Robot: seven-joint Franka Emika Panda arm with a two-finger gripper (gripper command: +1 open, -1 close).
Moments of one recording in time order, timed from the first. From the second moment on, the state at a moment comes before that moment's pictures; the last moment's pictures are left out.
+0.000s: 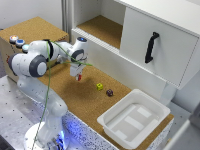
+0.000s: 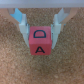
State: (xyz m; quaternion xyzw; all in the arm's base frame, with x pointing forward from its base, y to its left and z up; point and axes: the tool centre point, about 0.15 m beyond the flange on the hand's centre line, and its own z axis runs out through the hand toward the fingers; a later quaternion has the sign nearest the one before) arm 0.367 0.107 0.236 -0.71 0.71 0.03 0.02
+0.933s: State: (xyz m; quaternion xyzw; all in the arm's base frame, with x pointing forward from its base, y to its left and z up) arm 0.384 0.110 0.238 -0.71 0.71 0.03 0.03
